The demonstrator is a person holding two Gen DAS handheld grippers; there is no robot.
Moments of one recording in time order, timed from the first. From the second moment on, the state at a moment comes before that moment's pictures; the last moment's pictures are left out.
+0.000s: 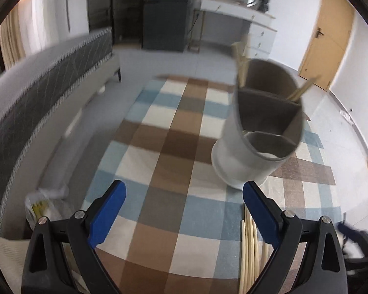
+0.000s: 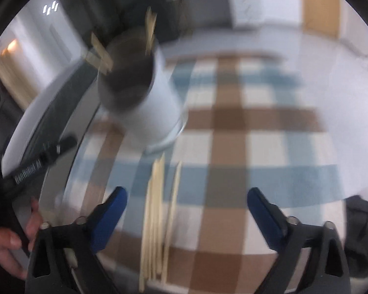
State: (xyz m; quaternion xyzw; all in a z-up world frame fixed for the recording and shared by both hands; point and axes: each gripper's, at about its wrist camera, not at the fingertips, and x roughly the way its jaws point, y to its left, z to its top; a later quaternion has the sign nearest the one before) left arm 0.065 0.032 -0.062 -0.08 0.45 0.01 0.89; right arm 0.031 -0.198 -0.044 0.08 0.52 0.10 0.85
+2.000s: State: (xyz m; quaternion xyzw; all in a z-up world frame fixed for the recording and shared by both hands) left arm 0.031 -0.017 -0.139 -0.04 0.60 -0.06 0.80; right arm 0.051 -0.243 -0.045 0.21 0.48 0.09 0.85
